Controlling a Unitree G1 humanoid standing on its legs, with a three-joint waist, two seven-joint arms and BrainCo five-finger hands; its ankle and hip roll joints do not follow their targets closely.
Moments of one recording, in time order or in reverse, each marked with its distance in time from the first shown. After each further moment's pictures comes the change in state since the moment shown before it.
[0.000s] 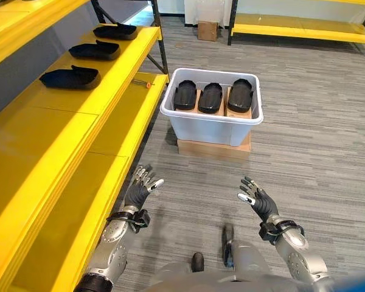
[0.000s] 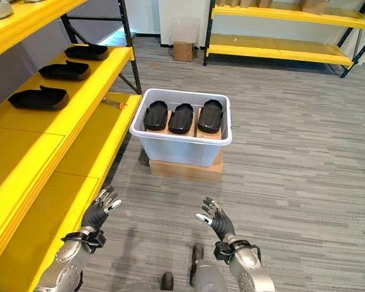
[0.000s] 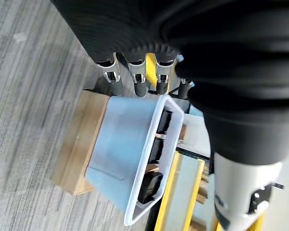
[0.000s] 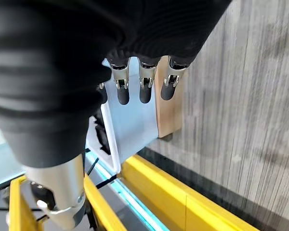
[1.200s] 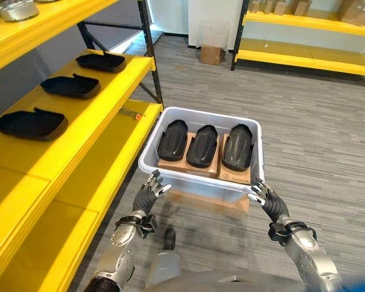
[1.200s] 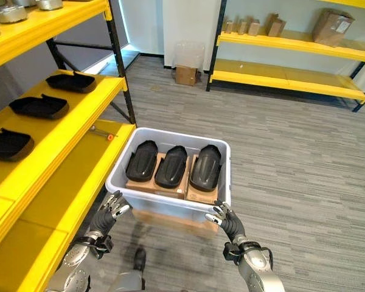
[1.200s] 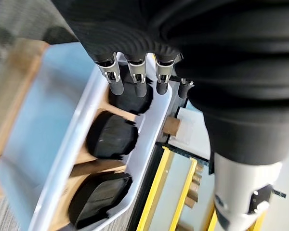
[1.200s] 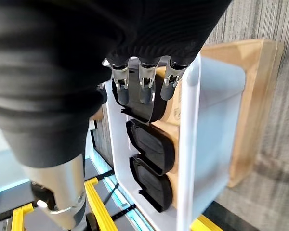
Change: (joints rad) left arm 0.000 -0.042 -0.039 -0.001 0.019 0.003 -0.004; right arm 0.033 -0.049 -0.031 -0.005 0.011 -0.021 -0.030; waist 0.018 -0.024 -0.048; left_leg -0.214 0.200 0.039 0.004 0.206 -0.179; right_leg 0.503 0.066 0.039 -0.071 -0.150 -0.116
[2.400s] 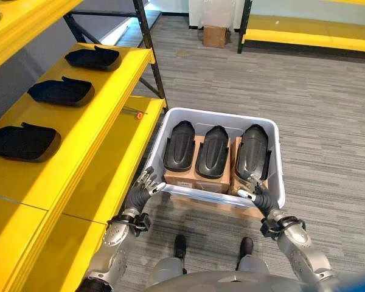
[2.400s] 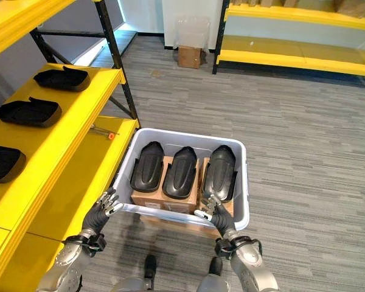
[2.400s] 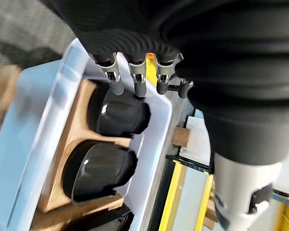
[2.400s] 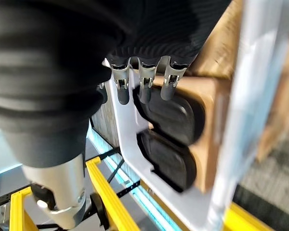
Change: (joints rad) left arm 0.042 0.026 0.018 -0.044 -0.006 -0.012 0.006; right arm -0.078 -0.028 0.013 -0.090 -0.031 0.001 0.029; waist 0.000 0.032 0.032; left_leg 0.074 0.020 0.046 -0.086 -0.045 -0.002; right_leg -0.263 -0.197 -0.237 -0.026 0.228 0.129
